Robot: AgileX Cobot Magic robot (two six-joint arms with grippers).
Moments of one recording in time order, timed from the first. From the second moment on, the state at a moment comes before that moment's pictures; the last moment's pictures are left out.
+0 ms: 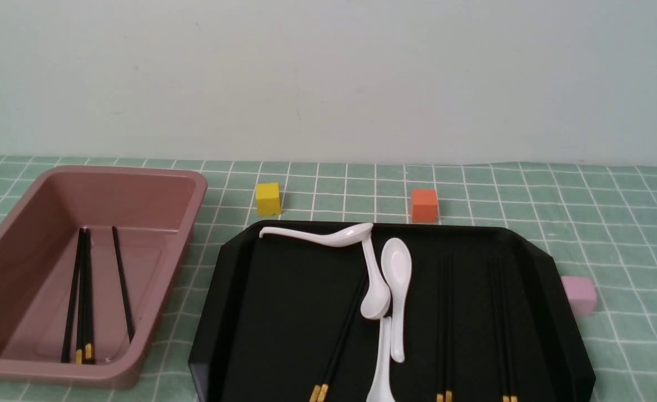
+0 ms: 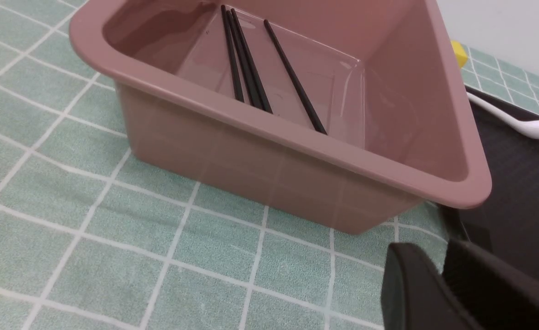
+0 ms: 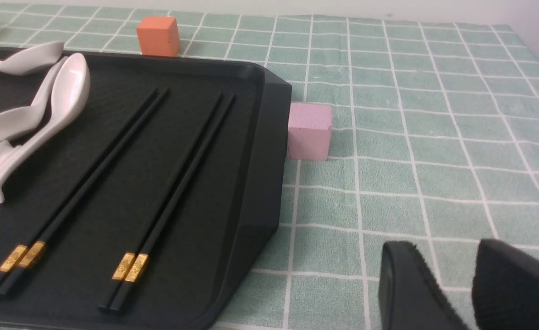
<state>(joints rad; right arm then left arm) 0.02 -0.01 0.02 -0.02 0.37 0.05 -0.06 -0.01 0.03 0.01 0.39 -0.41</state>
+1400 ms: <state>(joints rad) 0.02 -0.01 0.02 -0.02 0.37 0.05 -0.06 -0.01 -0.06 -0.88 0.29 -0.71</state>
